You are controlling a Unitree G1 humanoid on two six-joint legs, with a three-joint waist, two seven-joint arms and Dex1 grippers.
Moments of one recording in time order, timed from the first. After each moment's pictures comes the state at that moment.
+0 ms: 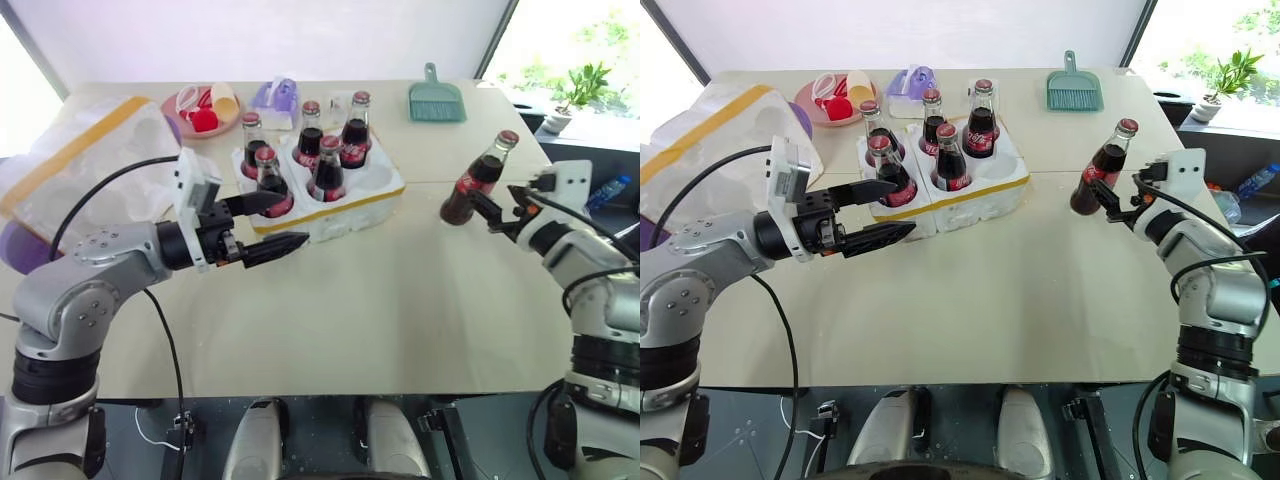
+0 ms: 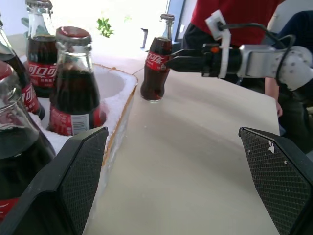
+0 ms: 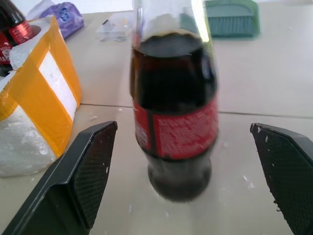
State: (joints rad) left arm -0.45 0.71 0.14 -0.46 -0.93 0.85 -0.71; right arm -0.48 -0.57 -0.34 0.10 0.41 0.59 0.45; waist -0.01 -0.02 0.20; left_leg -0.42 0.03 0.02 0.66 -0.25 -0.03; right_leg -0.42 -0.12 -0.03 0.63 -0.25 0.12
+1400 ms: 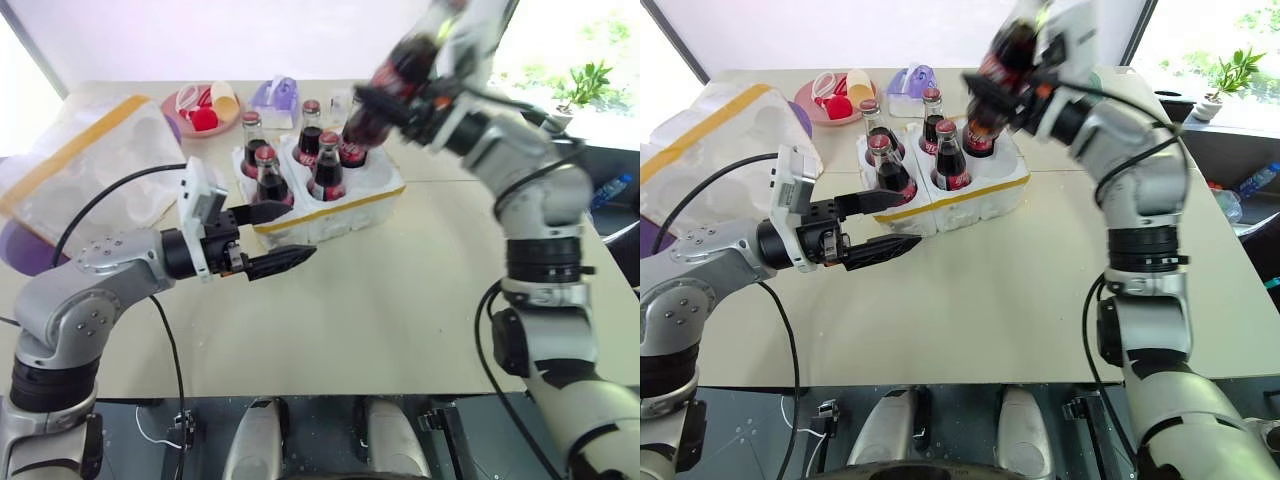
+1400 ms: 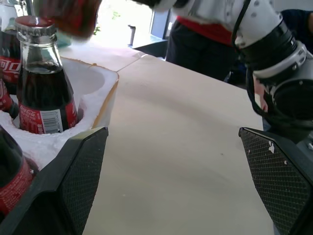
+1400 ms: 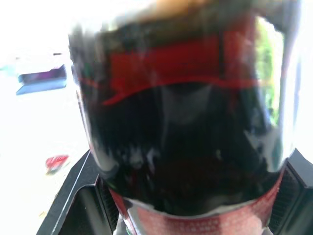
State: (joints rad) left arm -0.42 0.71 0.13 -0.50 -0.97 0.85 -0.70; right arm -0.99 -0.37 -0.04 0.21 0.49 0.55 0.68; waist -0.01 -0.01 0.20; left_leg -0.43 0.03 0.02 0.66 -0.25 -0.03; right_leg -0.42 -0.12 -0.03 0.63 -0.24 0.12
